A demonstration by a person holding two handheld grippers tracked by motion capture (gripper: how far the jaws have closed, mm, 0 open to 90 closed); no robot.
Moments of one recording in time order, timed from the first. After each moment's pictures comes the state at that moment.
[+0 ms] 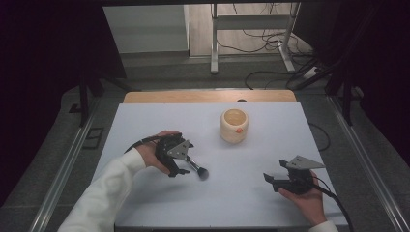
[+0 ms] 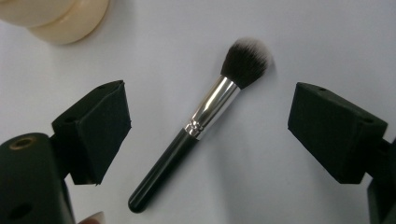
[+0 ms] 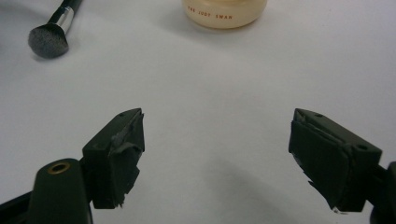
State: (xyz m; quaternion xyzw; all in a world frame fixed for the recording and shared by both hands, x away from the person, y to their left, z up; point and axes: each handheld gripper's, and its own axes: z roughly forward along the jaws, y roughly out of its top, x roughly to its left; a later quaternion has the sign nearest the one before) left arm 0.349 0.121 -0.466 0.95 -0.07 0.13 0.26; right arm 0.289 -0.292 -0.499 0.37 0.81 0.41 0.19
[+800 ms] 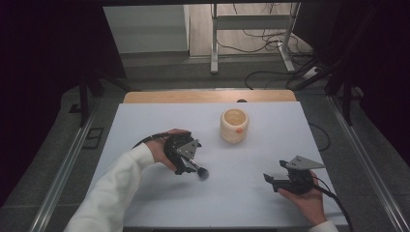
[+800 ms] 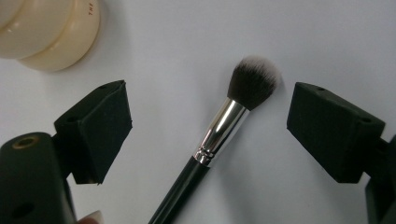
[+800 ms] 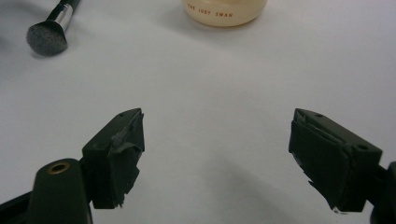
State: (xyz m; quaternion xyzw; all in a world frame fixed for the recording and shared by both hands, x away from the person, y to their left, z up) left arm 0.361 0.100 -0.466 0.96 -0.10 0.11 0.25; right arm 0.289 -0.292 -0.500 0.37 0.81 0.40 0.19
